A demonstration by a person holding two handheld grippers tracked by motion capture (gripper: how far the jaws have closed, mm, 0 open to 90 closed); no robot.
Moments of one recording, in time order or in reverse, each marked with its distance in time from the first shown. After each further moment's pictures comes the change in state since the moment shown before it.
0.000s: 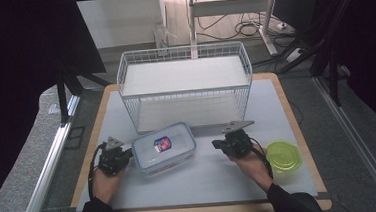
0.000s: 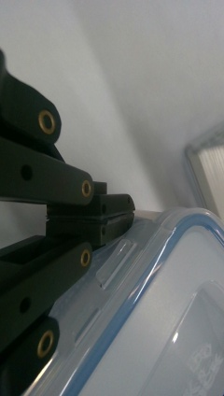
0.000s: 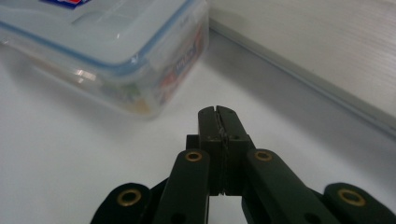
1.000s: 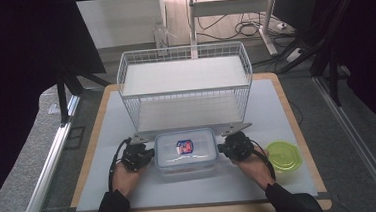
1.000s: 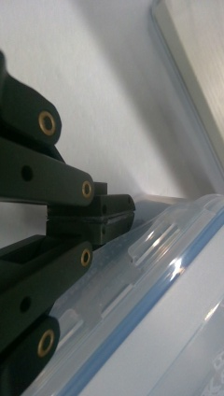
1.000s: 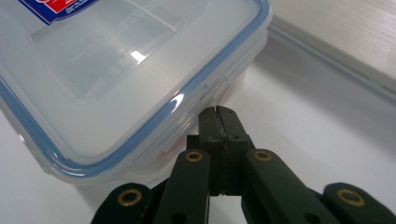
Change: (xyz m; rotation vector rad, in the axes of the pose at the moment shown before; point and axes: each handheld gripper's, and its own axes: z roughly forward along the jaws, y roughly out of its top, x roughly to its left) left arm -0.046 0.022 0.030 0.070 -0.154 0.073; right arm 0.004 -0.007 -0.002 0.111 -0.059 0.006
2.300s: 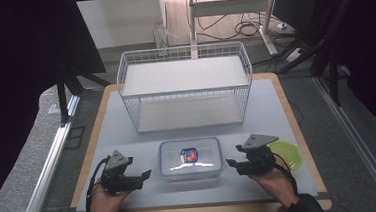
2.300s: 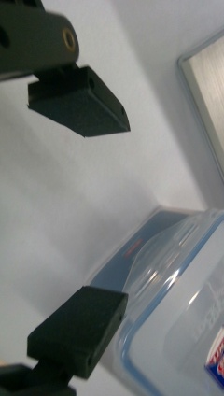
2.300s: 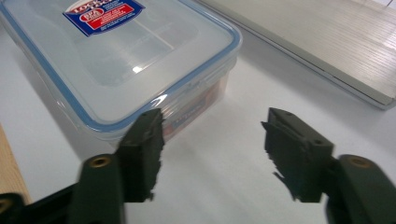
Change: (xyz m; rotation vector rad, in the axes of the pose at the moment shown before) left arm -0.018 -0.045 -0.074 -0.121 0.005 0.014; right arm 0.008 -0.035 -0.060 -0.123 -0.013 -0.070
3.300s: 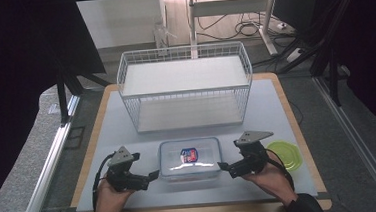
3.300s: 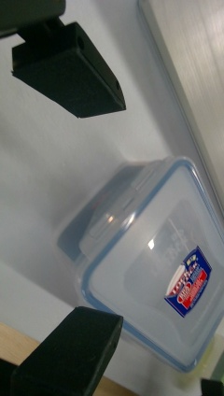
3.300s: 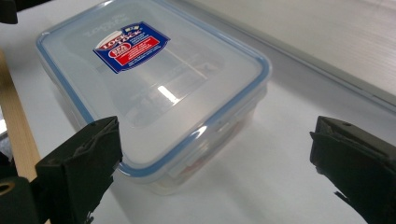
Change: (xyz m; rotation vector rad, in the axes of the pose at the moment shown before) left arm -0.009 0.020 0.009 -0.050 -0.146 0.009; right arm 0.005 0.015 0.012 -0.026 0.087 0.060
